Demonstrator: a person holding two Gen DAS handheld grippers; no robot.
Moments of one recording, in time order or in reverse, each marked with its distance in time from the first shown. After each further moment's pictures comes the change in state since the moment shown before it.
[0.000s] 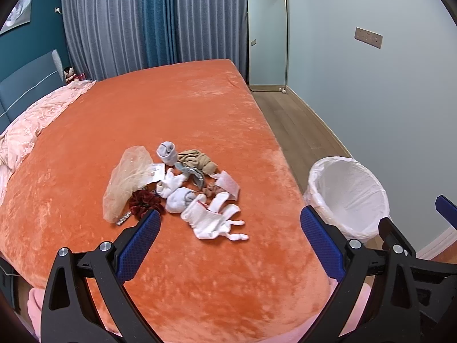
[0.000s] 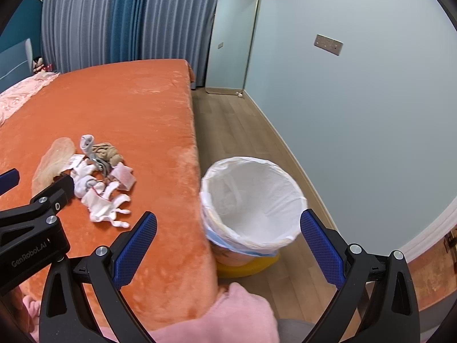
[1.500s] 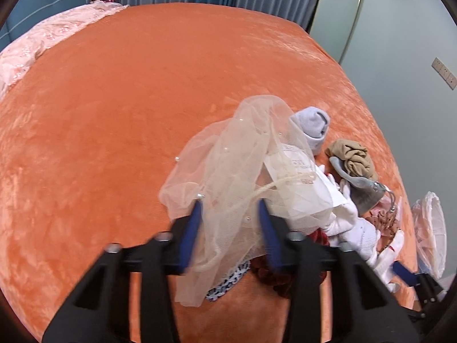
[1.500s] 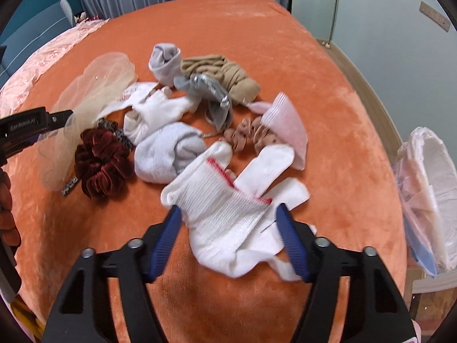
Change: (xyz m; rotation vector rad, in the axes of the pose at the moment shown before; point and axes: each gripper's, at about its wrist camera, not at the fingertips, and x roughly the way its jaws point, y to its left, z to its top) left arm 0.228 0.275 -0.014 -0.268 0.204 -0.025; right arm 0.202 0.241 -0.027 -0.101 0.306 0.321
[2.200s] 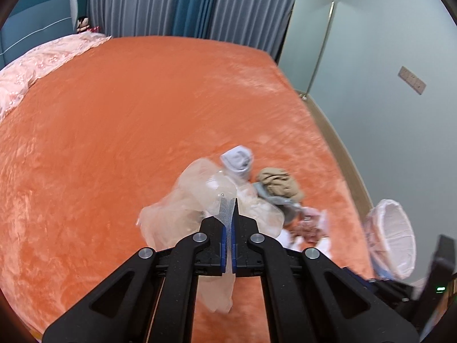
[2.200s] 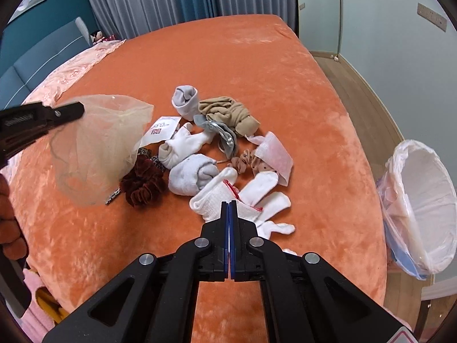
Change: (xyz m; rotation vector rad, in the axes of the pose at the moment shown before) left arm -0.107 -0.071 0.010 0.054 -0.146 -0.089; right arm -0.077 -0.018 0.002 0.026 -0.085 0.096
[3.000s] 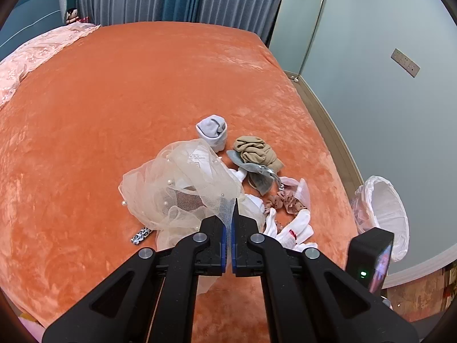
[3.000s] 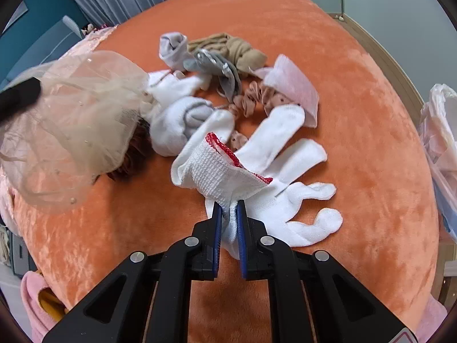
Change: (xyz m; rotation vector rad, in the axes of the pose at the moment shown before) left arm 0.004 -0.034 -0.030 0.019 0.090 -0.019; right arm 0.058 -0.002 -0.030 0.065 0.115 0.083
